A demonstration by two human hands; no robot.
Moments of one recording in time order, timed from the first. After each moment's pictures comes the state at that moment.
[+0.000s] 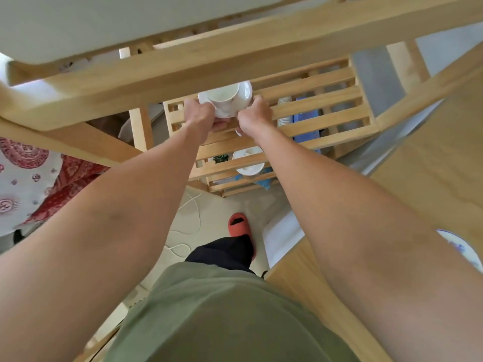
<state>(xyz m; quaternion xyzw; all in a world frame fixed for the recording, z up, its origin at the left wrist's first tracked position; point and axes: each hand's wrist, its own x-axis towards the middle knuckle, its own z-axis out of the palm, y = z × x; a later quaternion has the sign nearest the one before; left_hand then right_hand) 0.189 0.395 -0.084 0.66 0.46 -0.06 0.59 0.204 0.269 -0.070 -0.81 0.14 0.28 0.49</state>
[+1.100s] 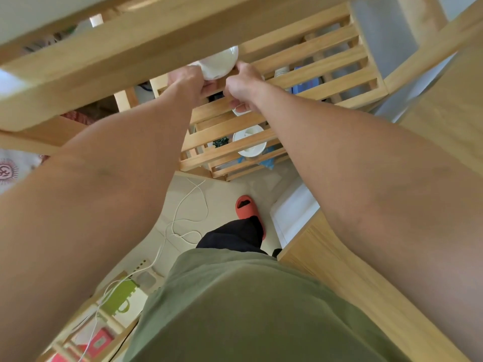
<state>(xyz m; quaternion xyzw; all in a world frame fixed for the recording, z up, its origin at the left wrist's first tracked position) 0.218 0.395 -0.049 0.65 0.52 -0.08 0.55 0.219 0.274 -0.058 -0.79 0.08 0.36 0.49</state>
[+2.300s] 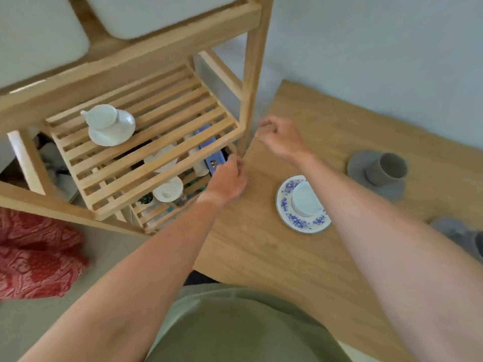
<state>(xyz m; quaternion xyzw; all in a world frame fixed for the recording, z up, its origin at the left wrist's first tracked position) 0.060 0.122 -0.026 0.89 -0.01 -0.22 0.40 0.097 -0.035 0.038 -0.88 0.13 0.10 0.45</state>
